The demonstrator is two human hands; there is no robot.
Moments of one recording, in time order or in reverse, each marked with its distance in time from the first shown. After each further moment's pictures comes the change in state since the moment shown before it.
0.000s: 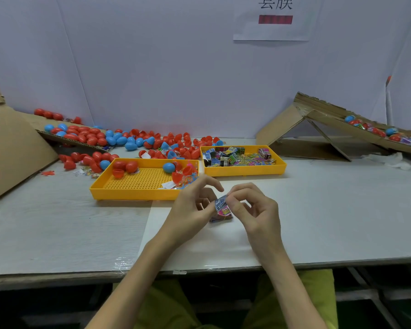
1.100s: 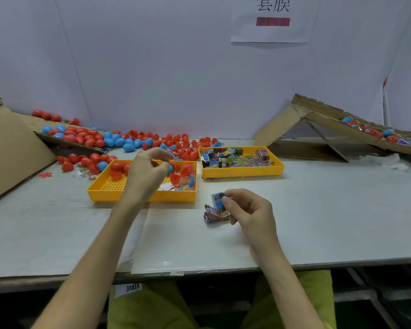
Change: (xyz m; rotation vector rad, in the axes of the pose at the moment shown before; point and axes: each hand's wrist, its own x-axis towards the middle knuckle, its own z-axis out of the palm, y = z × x) left_hand 0.053 -0.020 -0.076 0.369 0.360 -0.238; right_hand 0.004 0.002 0.002 0.023 0.079 0.253
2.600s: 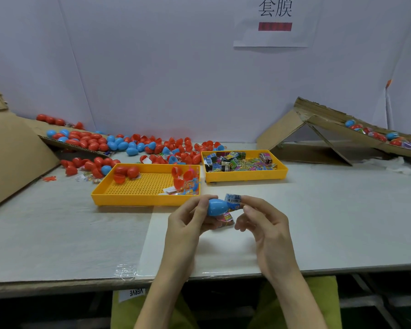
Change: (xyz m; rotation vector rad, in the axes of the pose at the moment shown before) left_hand -0.120 0.042 0.039 -0.876 -0.136 -0.237; right_hand -0.017 -0.004 -0.009 0.226 0.018 0.021
